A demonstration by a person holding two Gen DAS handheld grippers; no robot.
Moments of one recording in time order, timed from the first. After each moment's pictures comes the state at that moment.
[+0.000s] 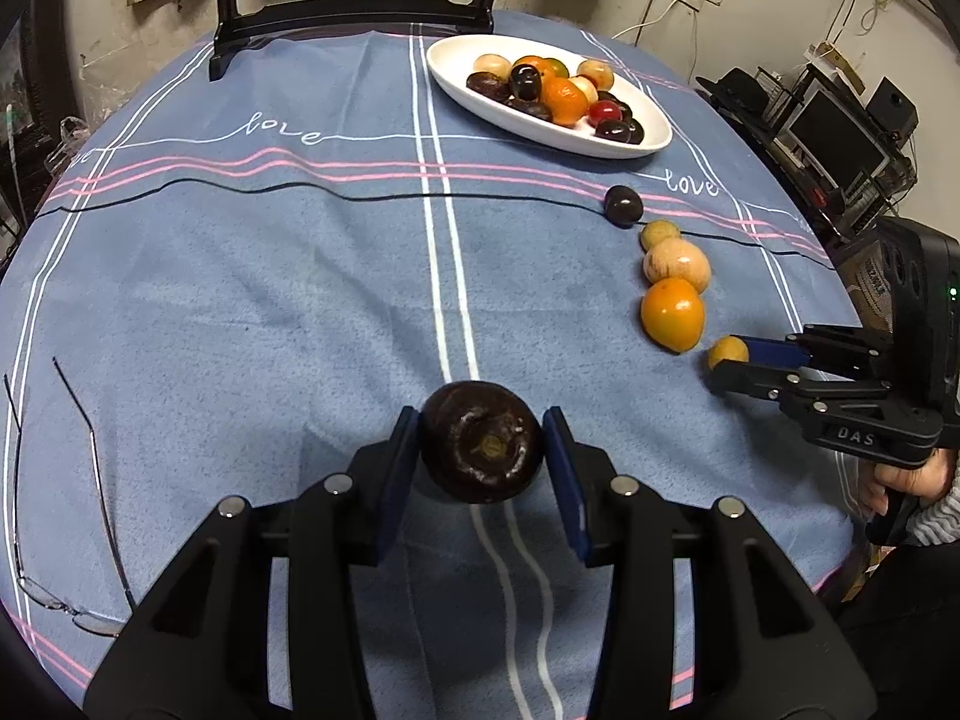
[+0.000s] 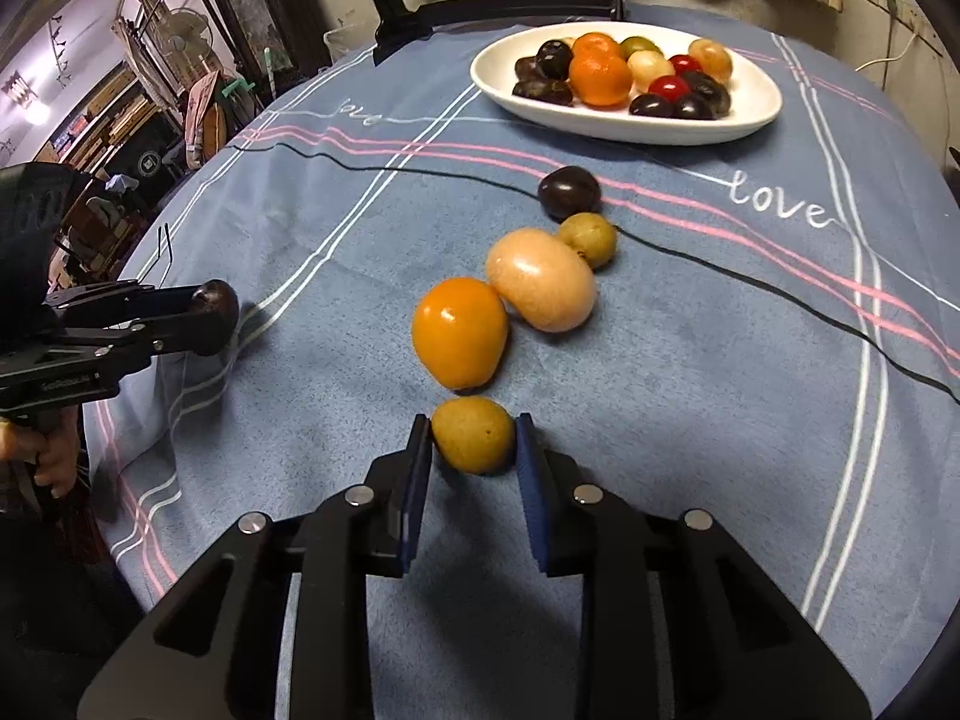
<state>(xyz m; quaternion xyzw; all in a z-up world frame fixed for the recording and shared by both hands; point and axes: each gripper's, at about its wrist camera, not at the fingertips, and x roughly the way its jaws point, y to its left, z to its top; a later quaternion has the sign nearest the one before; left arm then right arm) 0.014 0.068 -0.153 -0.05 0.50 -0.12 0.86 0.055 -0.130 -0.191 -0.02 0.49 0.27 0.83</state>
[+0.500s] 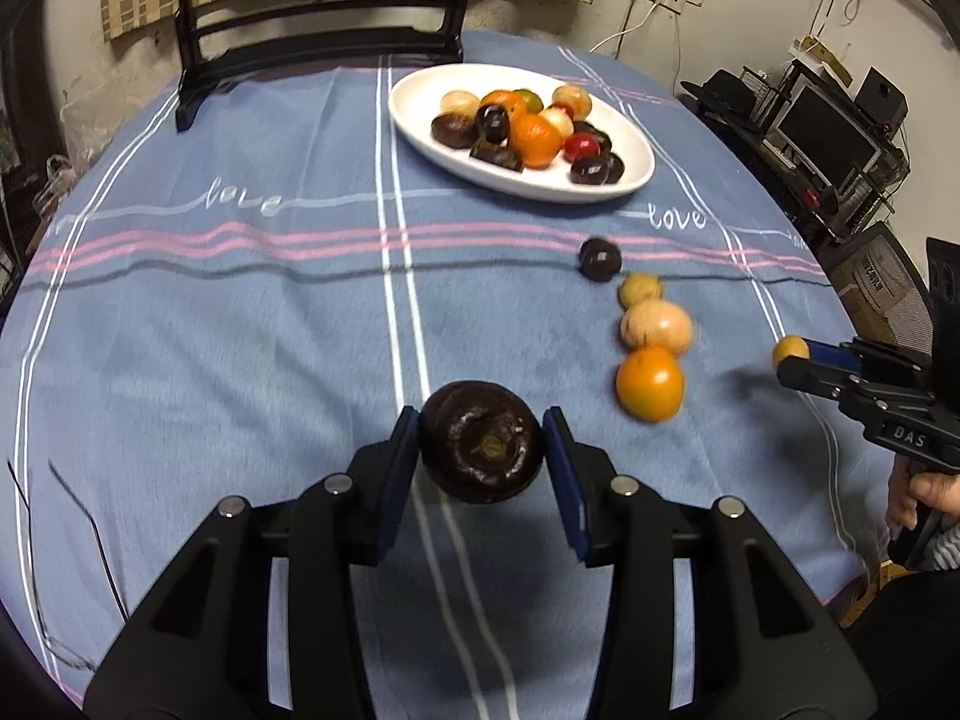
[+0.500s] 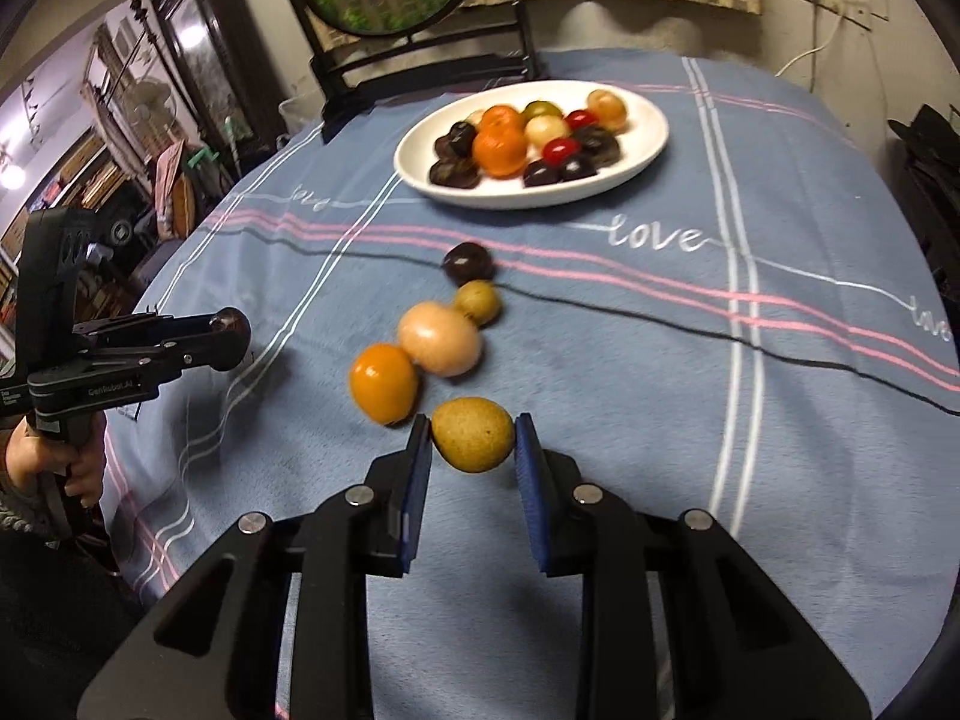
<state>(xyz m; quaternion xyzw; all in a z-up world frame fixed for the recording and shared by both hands) 0.051 0.044 -0.132 -0.03 0.48 -0.14 0.87 0.047 -0.187 -0.153 0.03 0.45 0.22 0.86</state>
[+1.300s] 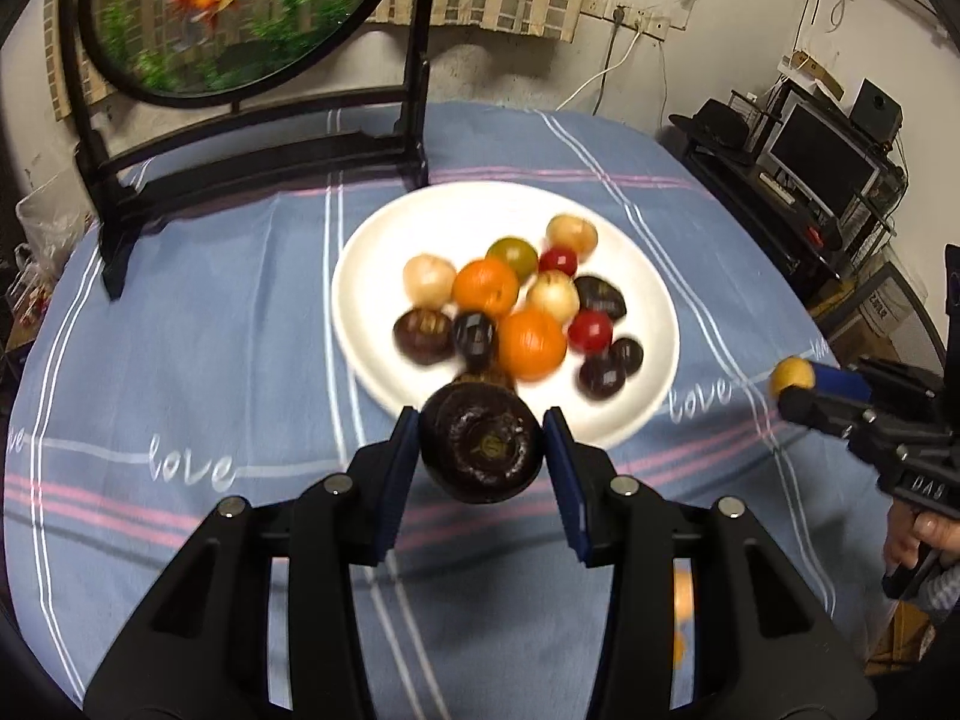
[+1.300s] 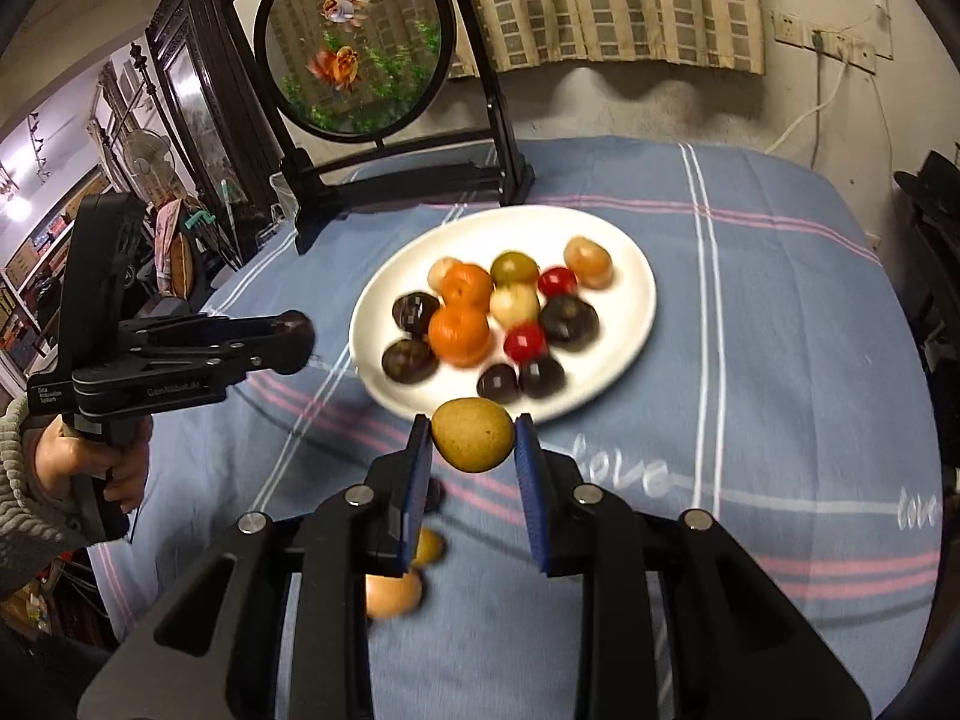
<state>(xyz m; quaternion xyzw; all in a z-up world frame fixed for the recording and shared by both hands) 0.206 0.006 -0.092 0.00 0.45 -0.16 0.88 0.164 -0.190 -0.104 0.05 0.40 0.23 0.89</state>
